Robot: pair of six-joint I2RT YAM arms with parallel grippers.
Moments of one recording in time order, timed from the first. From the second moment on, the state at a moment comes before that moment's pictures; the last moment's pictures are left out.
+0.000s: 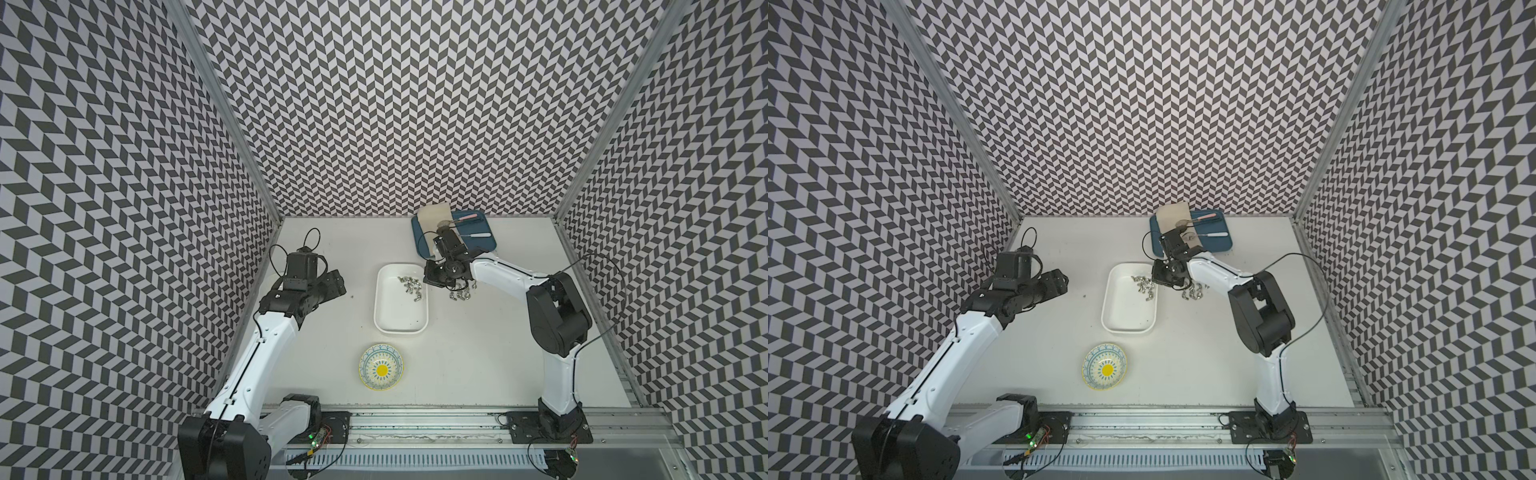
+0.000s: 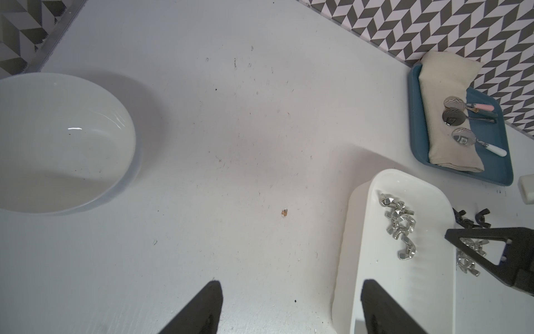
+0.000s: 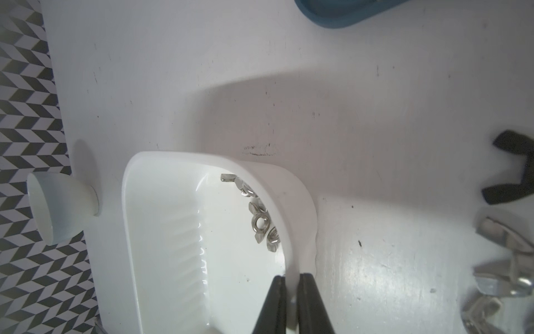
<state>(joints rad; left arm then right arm) -0.11 1.10 0.95 -0.66 0.02 -0.44 0.54 2.02 1.53 -0.55 -0.24 0.66</state>
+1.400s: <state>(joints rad) -0.11 1.10 0.95 -0.67 0.02 -0.44 0.86 2.06 1.74 -0.79 0.32 0.80</state>
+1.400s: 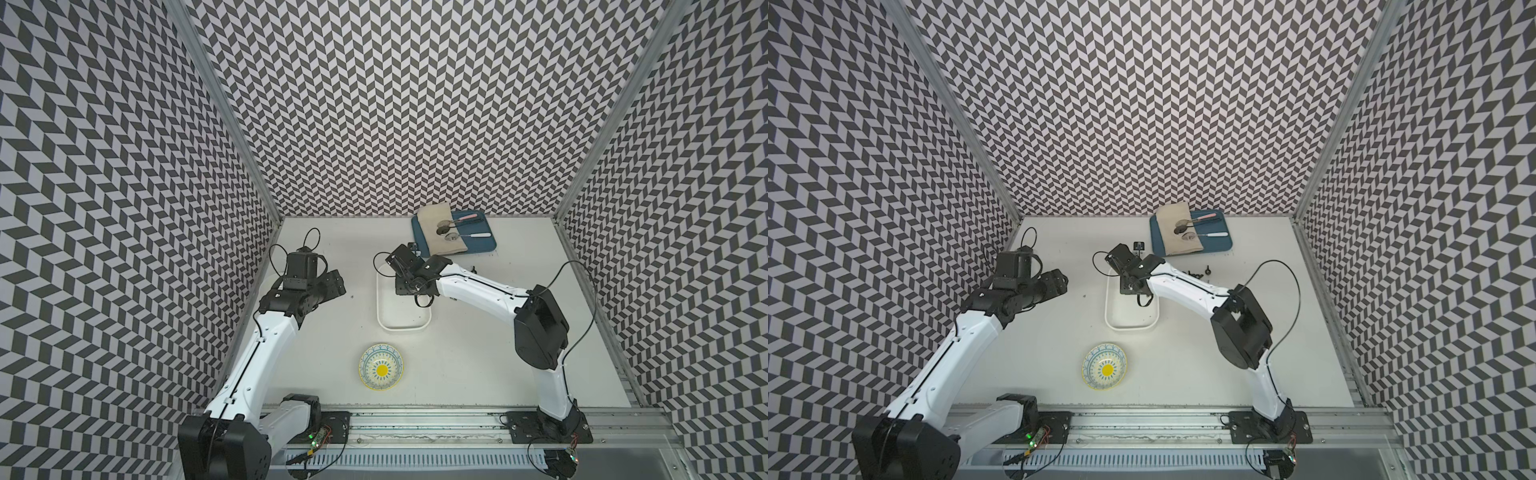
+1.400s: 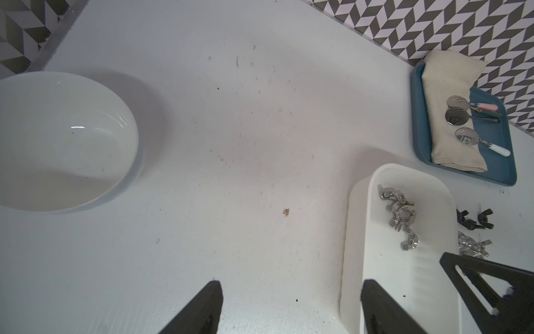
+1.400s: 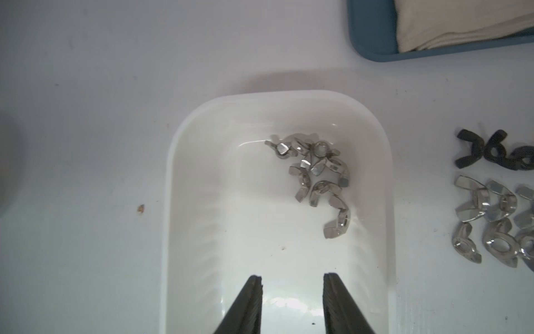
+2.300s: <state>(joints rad) -0.11 1.06 0.95 -0.68 0.06 -0.44 0.84 2.27 1.84 -0.86 0.43 0.99</state>
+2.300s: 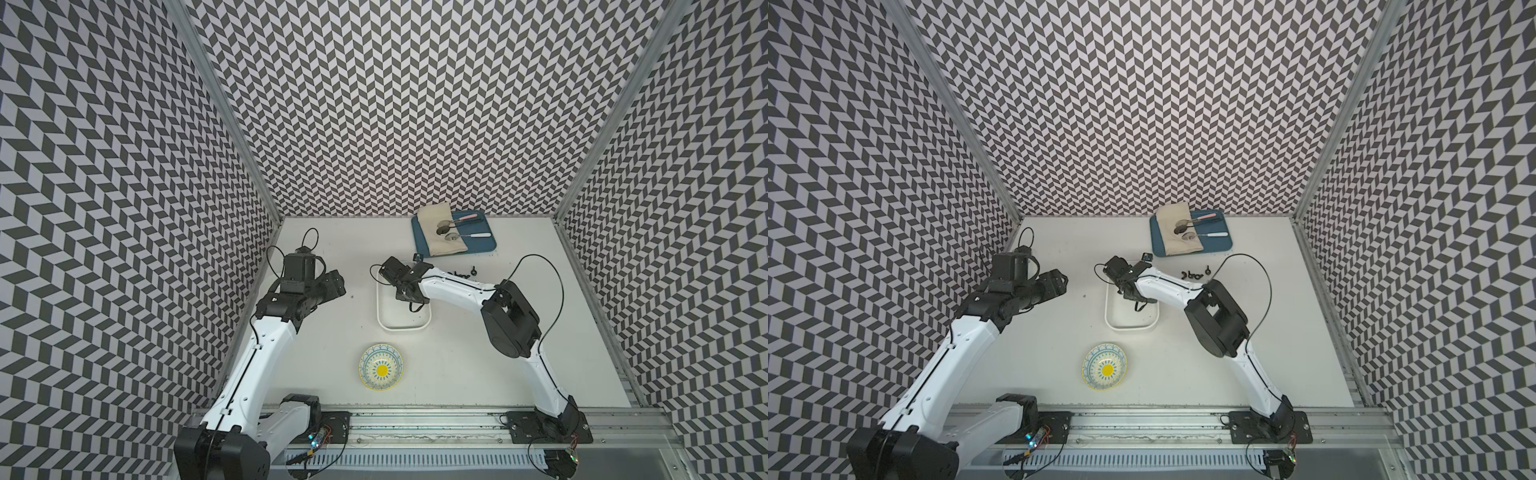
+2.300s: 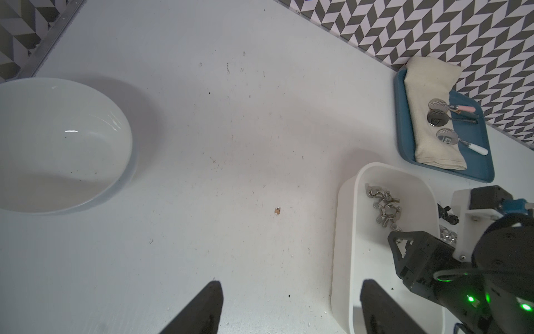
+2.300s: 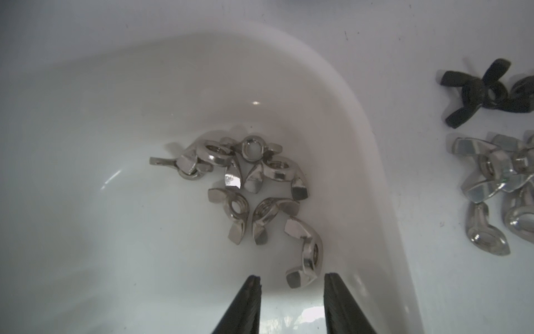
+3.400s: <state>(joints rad) -0.11 1.07 0.97 -0.68 0.05 -0.44 0.80 2.28 1.80 -0.74 0.35 0.81</state>
